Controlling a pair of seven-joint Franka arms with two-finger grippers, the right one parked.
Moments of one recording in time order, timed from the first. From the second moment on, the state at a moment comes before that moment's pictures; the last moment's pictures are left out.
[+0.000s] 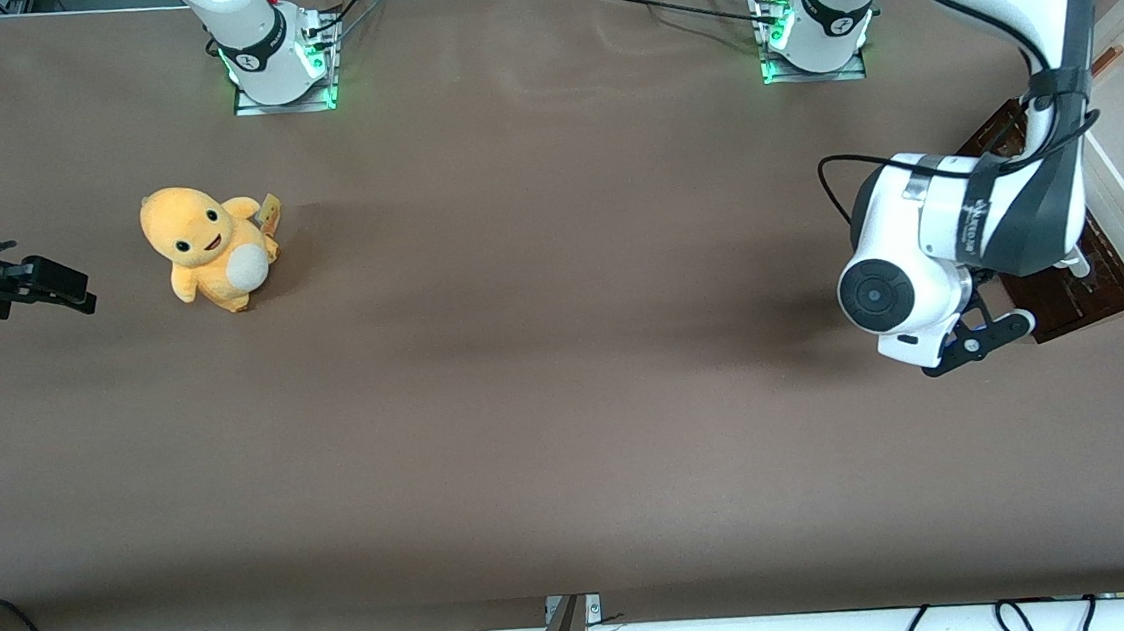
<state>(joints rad) -0.22 0.53 -0.04 -1.56 0.69 1.51 -0.82</state>
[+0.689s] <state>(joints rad) -0.24 0.54 -0.04 -1.75 0.82 1.51 -0.96</state>
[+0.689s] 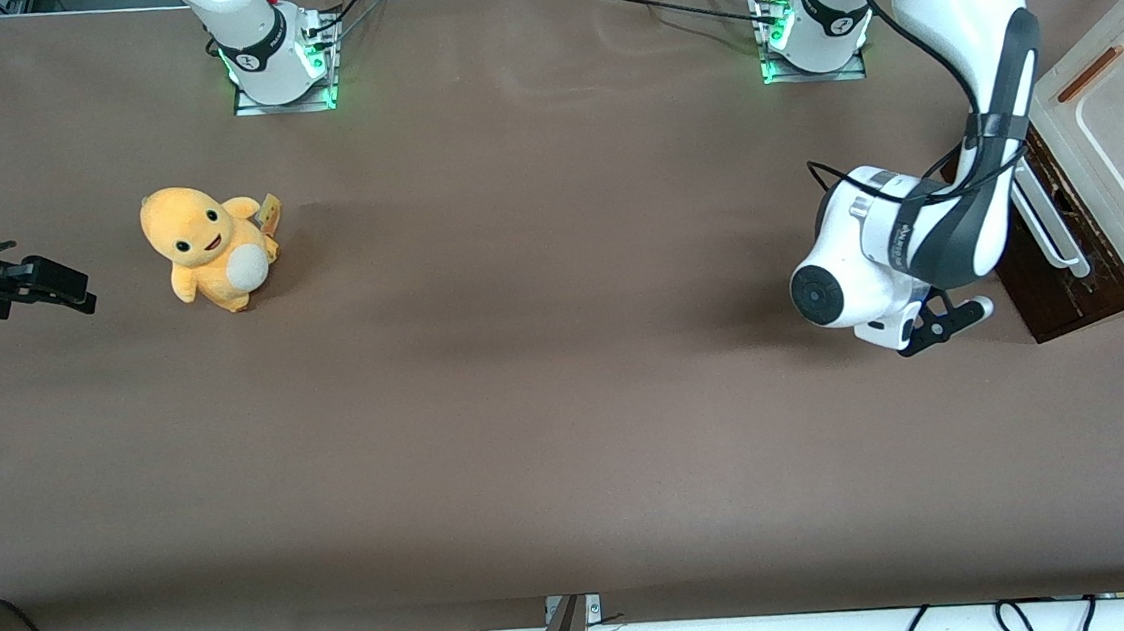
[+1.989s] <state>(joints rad) -0.23 0.61 -0.03 -1.90 1.03 1.39 -1.08</state>
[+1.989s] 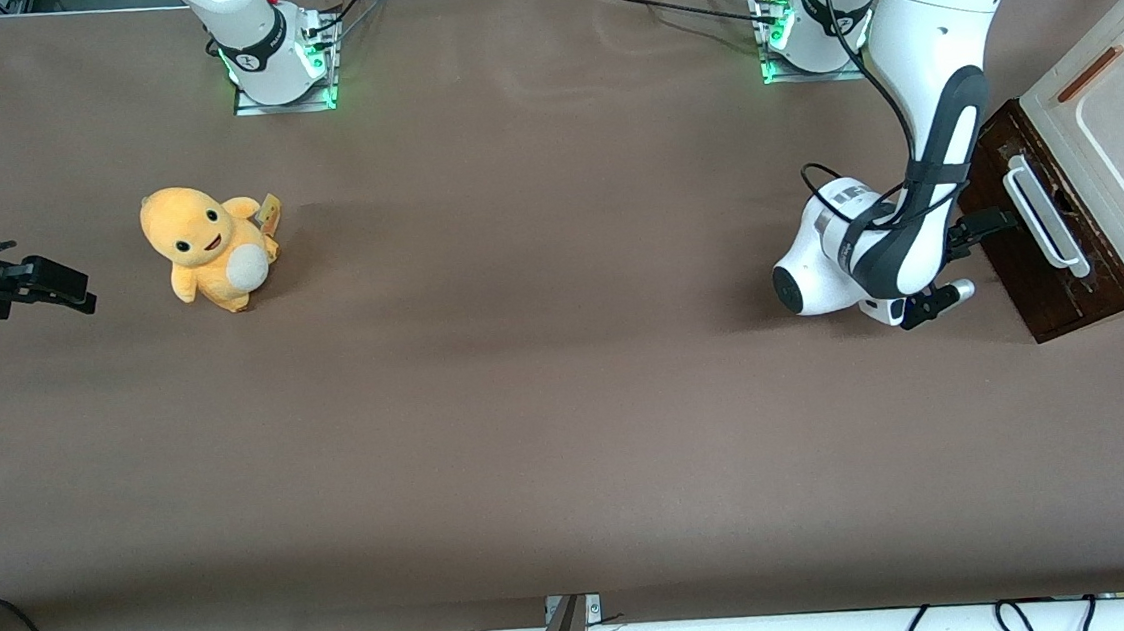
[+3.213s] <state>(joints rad) -0.15 0.66 -0.03 -1.90 1.12 1.39 -1.18</state>
